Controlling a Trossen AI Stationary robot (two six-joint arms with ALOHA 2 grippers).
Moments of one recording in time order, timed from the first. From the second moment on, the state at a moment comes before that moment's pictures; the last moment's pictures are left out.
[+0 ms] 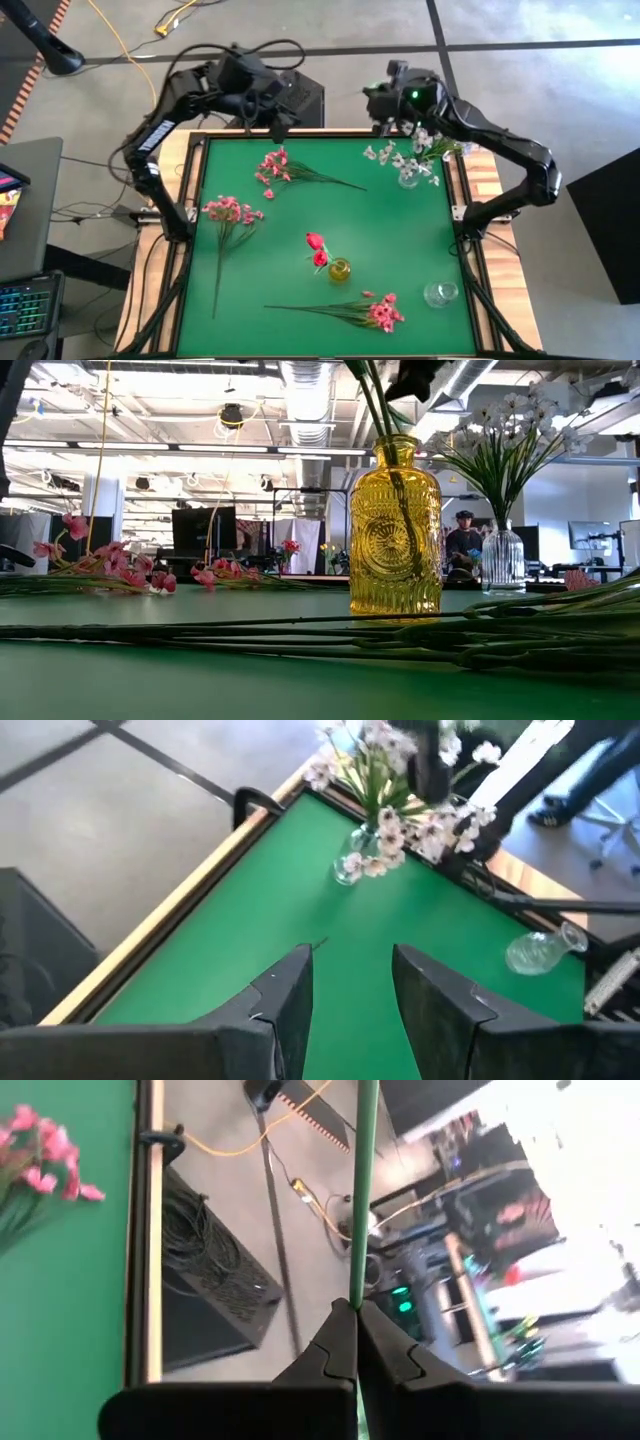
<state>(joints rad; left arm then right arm) 0.44 1.71 2.34 -1.27 0.11 -0.26 -0.48 1.39 1.55 -0.47 0.32 -0.92</state>
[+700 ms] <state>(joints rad) 0.38 1.27 1.28 -0.20 0.43 -0.99 -0.04 1.39 1.55 -0.43 0.64 -1.34</state>
